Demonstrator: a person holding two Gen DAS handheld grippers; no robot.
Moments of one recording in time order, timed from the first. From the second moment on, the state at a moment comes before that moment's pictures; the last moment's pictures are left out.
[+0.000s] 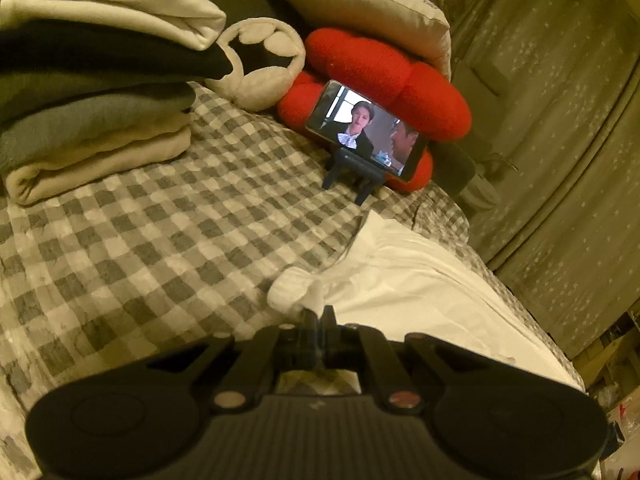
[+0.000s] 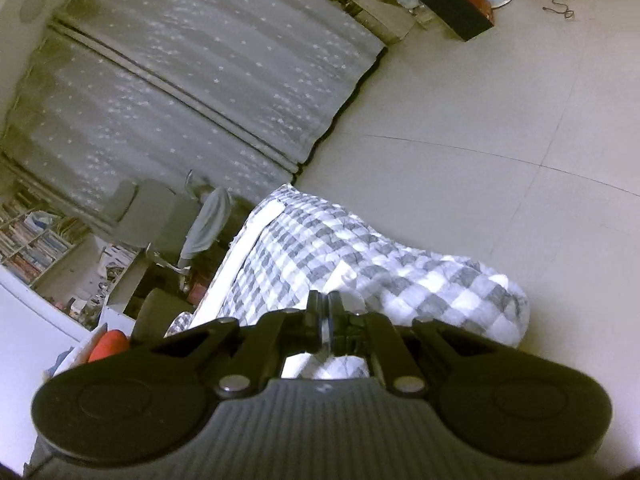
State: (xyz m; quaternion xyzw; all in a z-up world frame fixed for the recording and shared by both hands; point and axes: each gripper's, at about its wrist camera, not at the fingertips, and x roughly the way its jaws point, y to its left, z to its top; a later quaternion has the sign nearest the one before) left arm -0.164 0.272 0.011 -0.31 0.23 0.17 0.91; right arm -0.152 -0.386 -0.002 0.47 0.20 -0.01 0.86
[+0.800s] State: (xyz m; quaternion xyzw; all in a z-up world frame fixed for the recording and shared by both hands) left arm -0.156 0.270 0.013 -0.31 0.23 0.17 0.90; right arm -0.161 -0.378 0.006 0.47 0.19 0.00 0.86
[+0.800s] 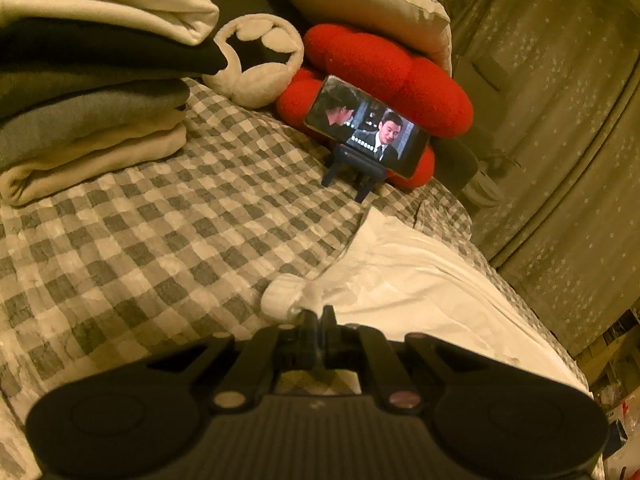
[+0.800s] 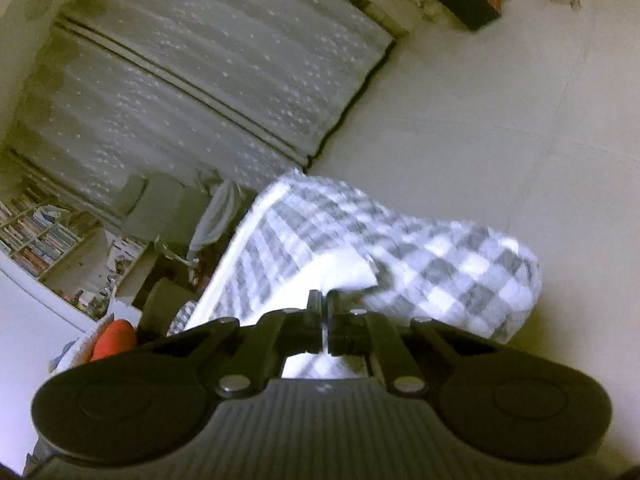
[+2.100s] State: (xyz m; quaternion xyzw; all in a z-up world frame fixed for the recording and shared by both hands) left arm -0.147 0.265 0.043 -0.31 0.22 0.17 0.91; right arm -0.121 -0.375 0.043 0.37 0.15 0.01 0.92
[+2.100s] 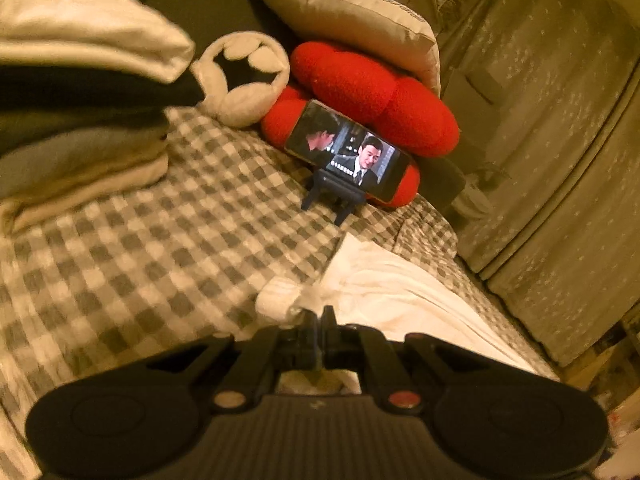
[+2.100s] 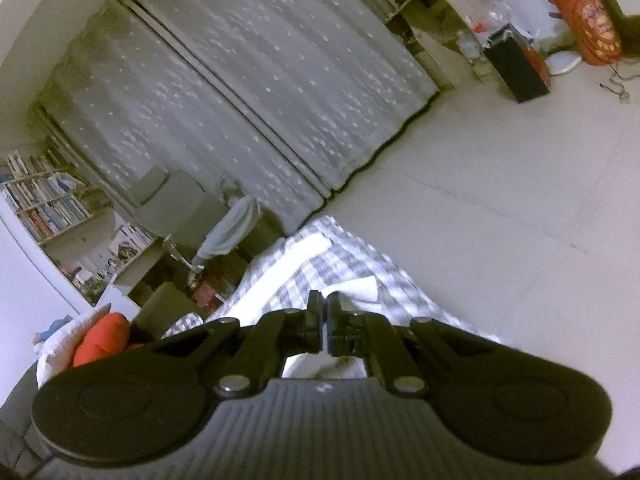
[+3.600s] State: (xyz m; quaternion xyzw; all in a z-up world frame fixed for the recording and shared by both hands) left arm 0.100 0.263 0.049 -0.23 0.36 0.22 0.88; right arm 0.101 -0.353 0.055 0.38 0.21 -0.07 0.90
